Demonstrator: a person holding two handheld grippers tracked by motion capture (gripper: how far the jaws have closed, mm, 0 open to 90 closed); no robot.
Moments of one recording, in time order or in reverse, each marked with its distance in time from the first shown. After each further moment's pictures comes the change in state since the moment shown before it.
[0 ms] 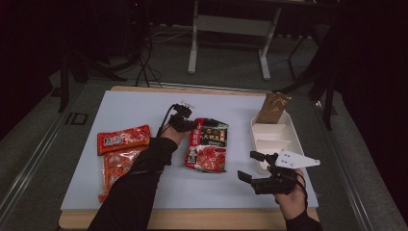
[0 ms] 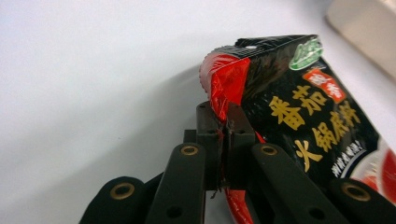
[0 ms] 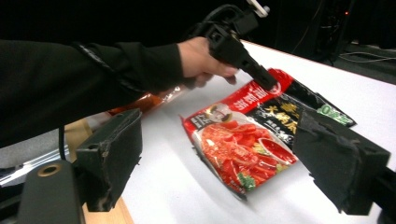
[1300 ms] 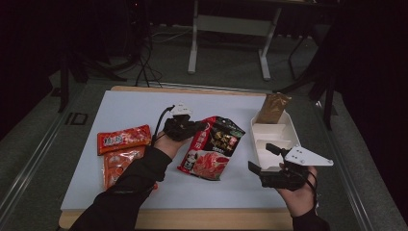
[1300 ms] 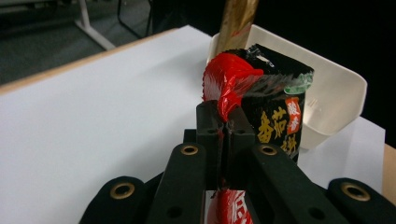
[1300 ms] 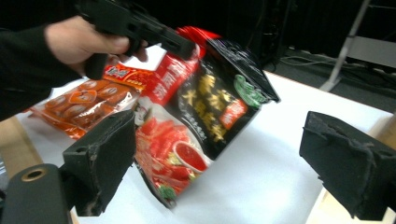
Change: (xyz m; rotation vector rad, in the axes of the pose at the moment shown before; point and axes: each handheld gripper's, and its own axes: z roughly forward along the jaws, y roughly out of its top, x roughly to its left) left arm -0.060 -0.007 -0.094 -0.291 -0.168 0.151; right arm -0.004 0.014 -0.019 -0.005 -0.201 -0.014
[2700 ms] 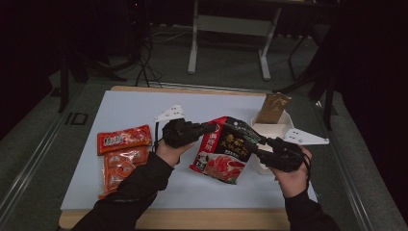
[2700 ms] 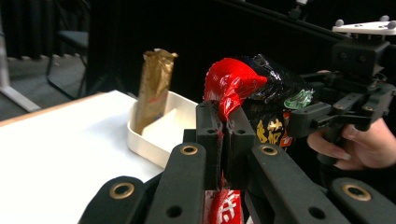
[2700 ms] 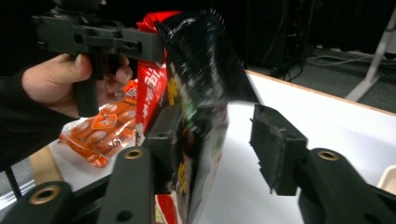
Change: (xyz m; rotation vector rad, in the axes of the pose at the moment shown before) left arm -0.025 0.000 -0.021 -0.279 -0.273 -0.034; right arm -0.018 0.030 0.022 -0.012 0.111 0.081
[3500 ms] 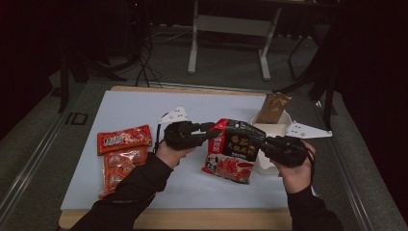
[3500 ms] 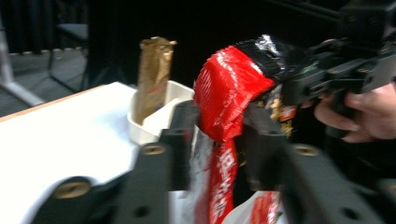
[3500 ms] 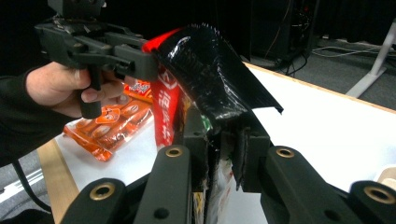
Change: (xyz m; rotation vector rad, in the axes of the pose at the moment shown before) left arm -0.002 -0.001 0.002 0.065 0.016 0.014; right arm -0.004 0.016 -0.005 0.038 0.008 -0.006
